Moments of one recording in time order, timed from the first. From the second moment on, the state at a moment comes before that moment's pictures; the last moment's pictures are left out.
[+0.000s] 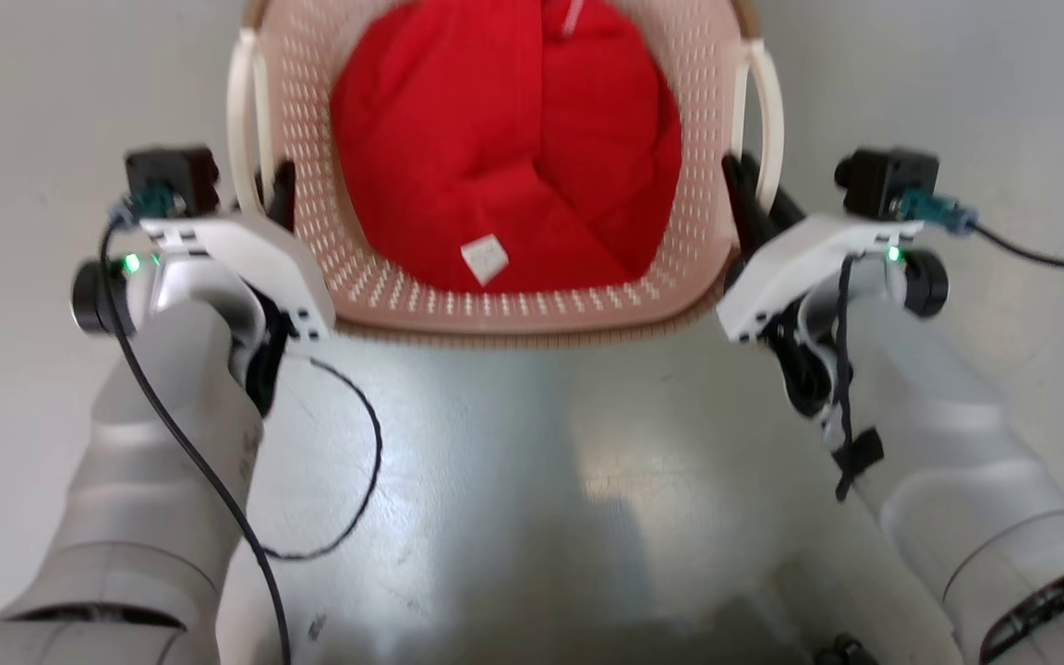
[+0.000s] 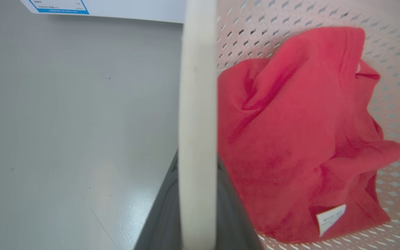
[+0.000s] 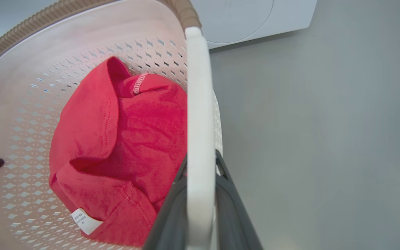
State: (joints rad) left arm -1.01 0.08 -0.06 1.23 -0.20 -0.13 -0.26; right arm -1.00 -0.06 0.59 1.12 0.80 0.12 -0.26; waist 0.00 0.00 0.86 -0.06
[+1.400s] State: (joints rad) left arm -0.57 0.01 -0.16 1.30 -0.33 -0.13 -0.15; right arm -0.57 -0.09 0.84 1.18 1.09 0.12 -0.12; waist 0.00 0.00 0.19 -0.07
